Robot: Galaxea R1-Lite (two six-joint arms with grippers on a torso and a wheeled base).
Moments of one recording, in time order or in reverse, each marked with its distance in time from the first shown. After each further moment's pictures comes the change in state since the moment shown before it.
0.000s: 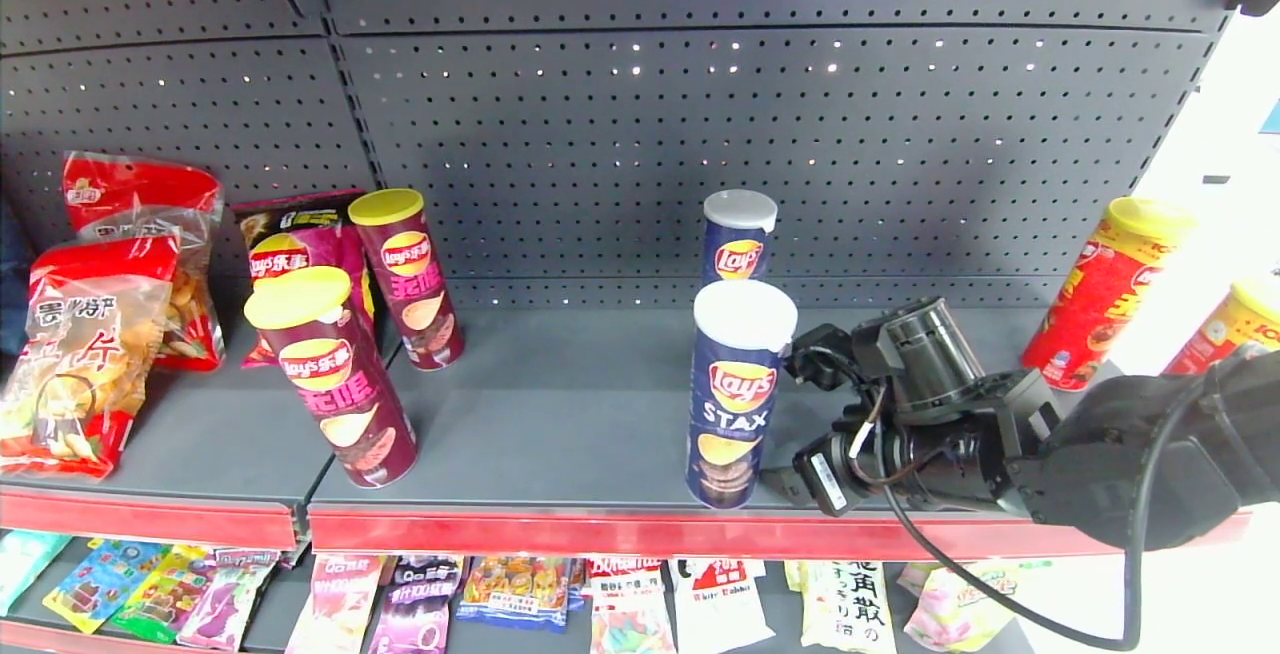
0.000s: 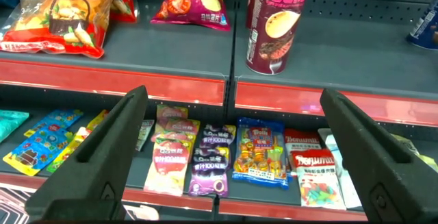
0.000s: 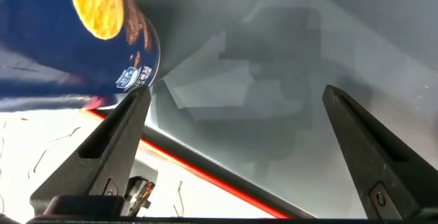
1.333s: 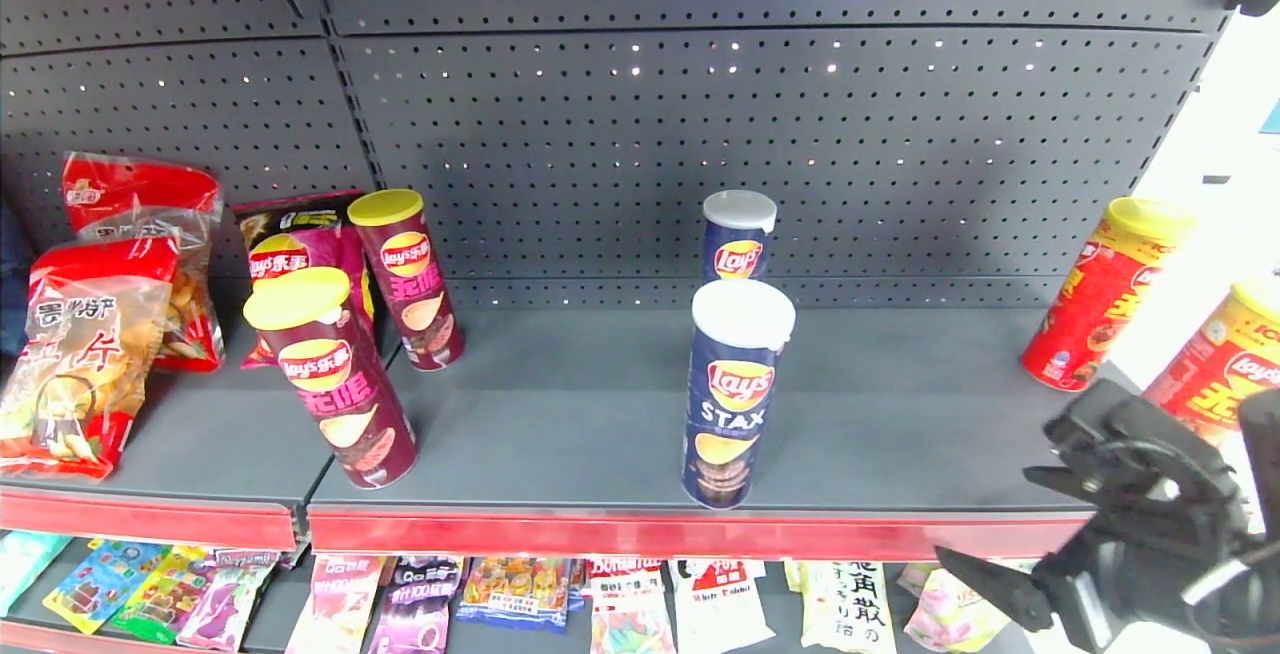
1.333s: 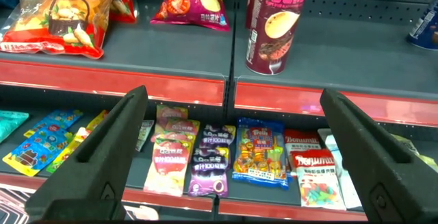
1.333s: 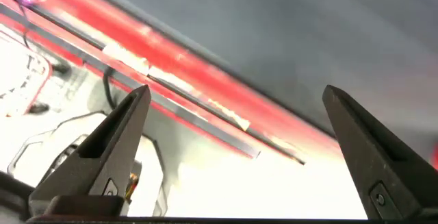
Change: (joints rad) left arm 0.000 0.000 0.000 0.000 0.000 0.000; right arm -0.096 -0.622 0.443 0.003 0.054 -0.111
